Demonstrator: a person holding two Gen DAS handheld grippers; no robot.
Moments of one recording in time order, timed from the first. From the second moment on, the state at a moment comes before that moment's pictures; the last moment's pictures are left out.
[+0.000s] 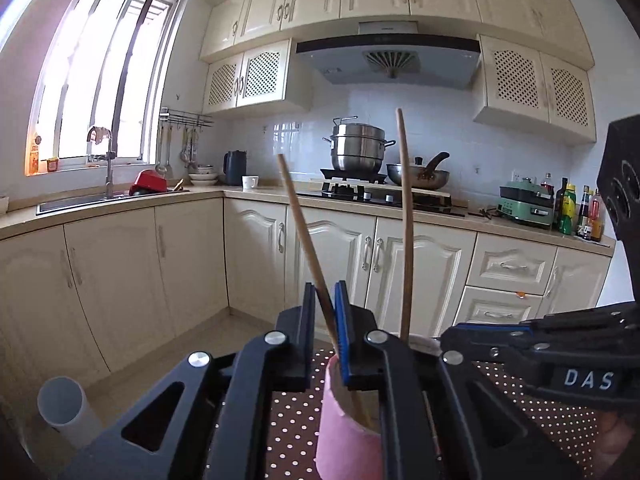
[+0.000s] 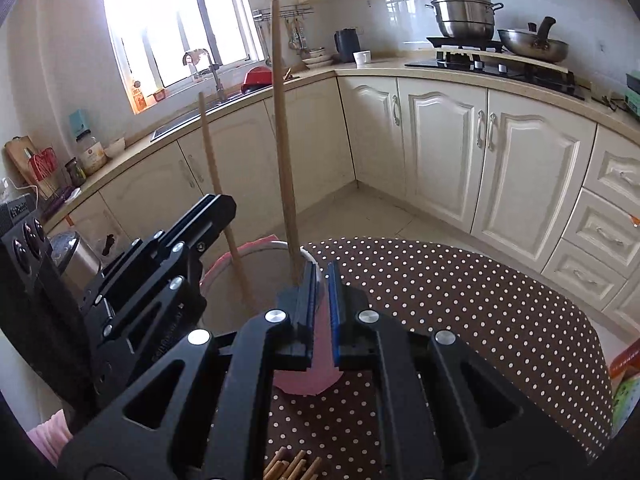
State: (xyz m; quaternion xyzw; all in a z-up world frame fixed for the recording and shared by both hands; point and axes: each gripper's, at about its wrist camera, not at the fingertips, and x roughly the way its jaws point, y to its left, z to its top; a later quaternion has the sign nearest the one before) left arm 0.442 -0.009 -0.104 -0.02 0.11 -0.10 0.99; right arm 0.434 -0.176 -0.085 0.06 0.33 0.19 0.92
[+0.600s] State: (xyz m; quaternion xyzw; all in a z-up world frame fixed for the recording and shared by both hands) left arm 0.420 0.001 -0.092 0.00 0.13 -0.09 0.99; right arm 0.405 -0.195 -0.065 0.06 0.29 0.16 0.94
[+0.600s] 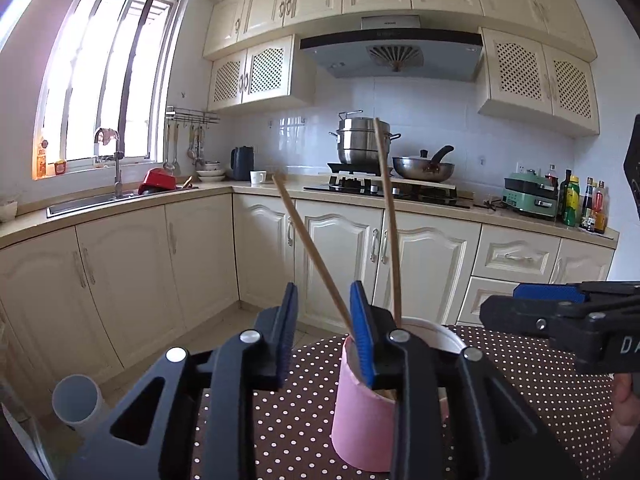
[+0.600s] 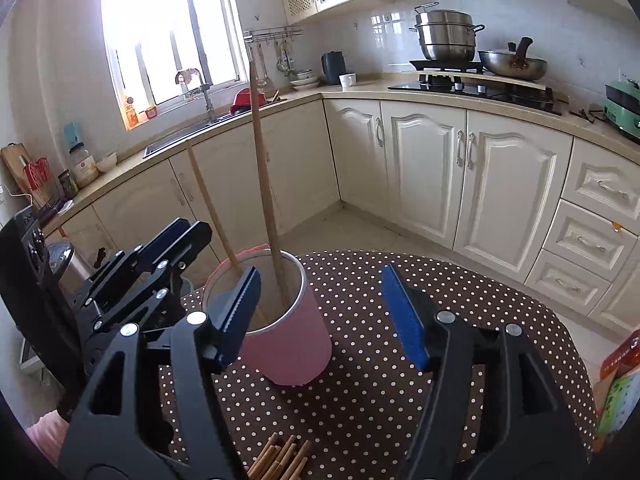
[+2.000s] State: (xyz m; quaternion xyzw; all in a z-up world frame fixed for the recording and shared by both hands) left arm 0.209 -0.009 -0.064 0.04 0.17 -0.13 0.98; right arm 0.218 -0.210 -0.054 0.06 0.37 0.13 0.92
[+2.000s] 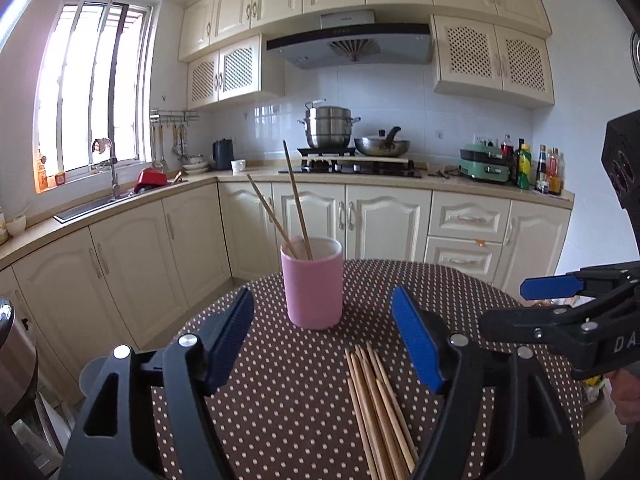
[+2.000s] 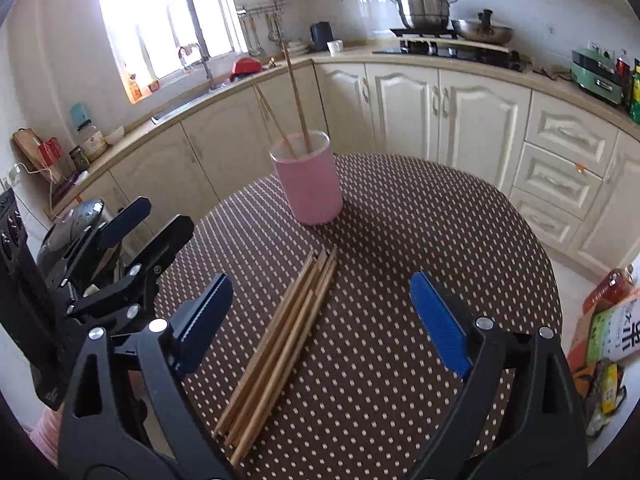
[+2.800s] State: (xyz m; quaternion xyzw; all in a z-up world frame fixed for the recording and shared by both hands) left arm 0.227 0.022 -0.154 0.01 0.34 -0.11 0.93; right arm 0.225 -0.198 -0.152 0.04 0.49 0.10 0.86
